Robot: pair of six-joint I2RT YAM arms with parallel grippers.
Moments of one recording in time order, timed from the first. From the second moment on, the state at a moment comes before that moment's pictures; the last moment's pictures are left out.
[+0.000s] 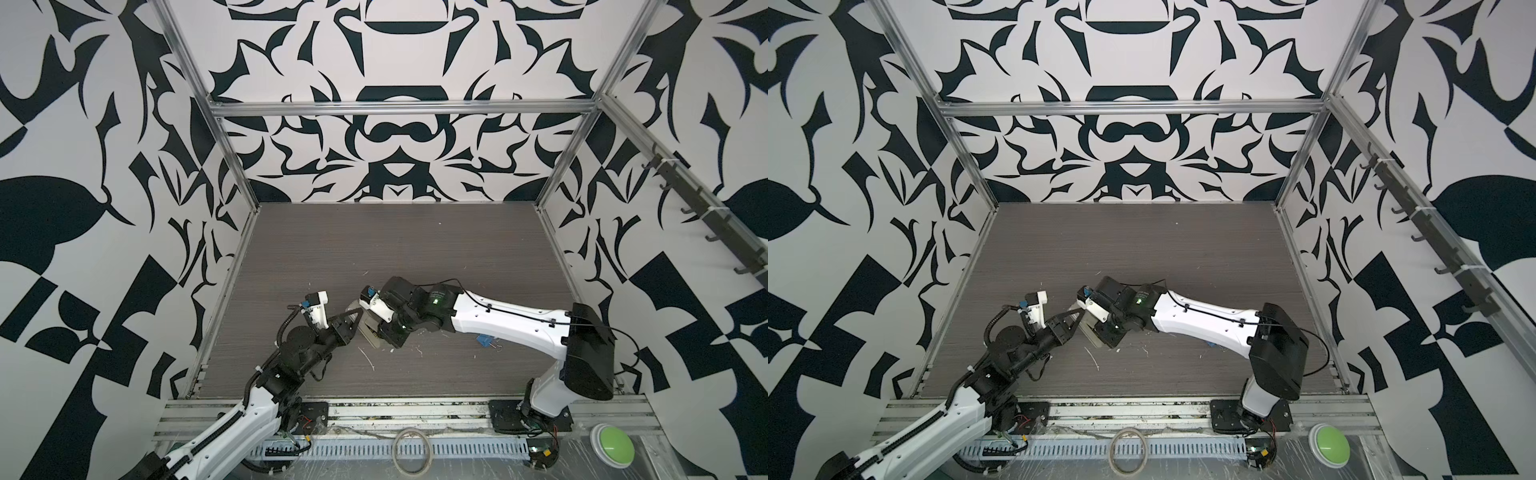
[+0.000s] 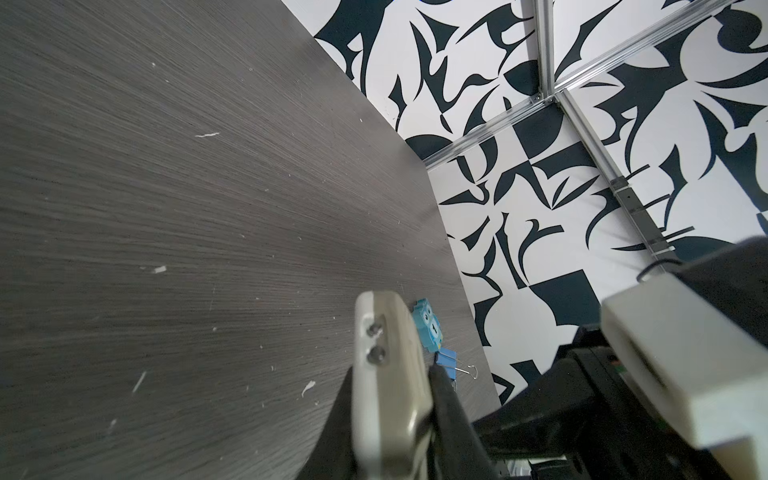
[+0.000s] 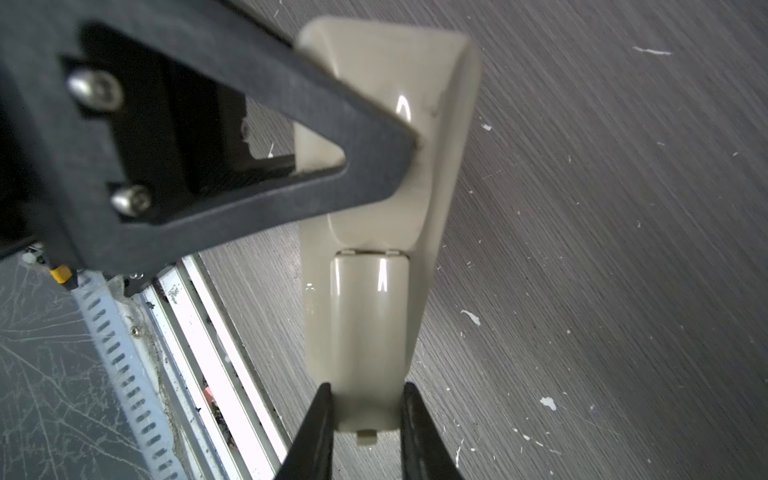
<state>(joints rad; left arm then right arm) -0.63 0.55 0.04 0.36 0.13 -1.00 1.08 1.63 1.28 -0.68 -0.14 0.16</state>
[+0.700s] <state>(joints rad) -0.63 0.53 0.02 0.36 0.12 -1.01 1.09 1.66 1.28 -0.67 -0.12 0.16</state>
